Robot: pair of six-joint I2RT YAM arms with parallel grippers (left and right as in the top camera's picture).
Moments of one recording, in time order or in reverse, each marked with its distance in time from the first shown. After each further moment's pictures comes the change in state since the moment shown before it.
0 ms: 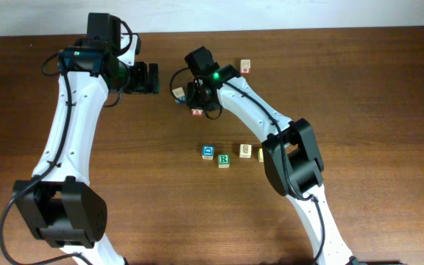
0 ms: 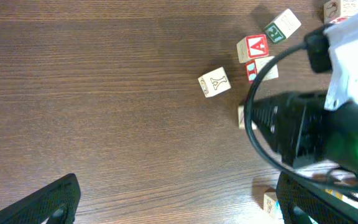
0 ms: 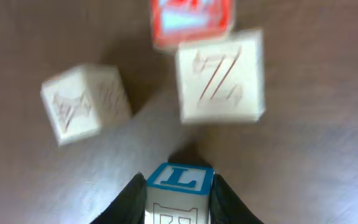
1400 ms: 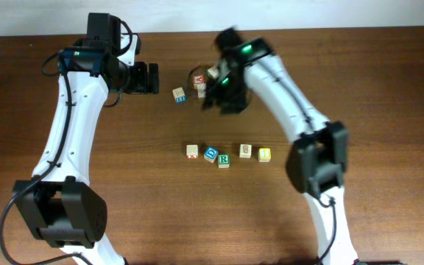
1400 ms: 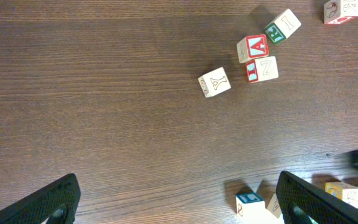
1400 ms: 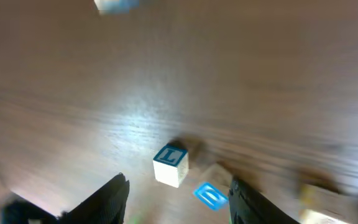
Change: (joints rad) left arm 0.000 0.000 0.000 0.000 0.000 0.000; right arm -0.154 -0.137 0.132 -0.470 -0.309 -0.122
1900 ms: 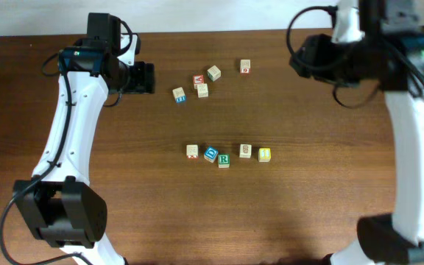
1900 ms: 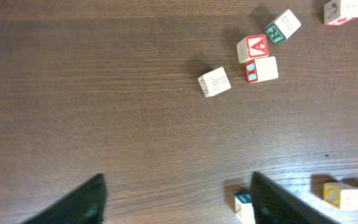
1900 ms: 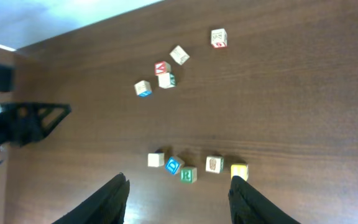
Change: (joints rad) left arm 0.000 0.000 0.000 -0.002 0.000 -0.010; right arm -0.261 -0.624 0.032 -0.196 0.146 -0.126
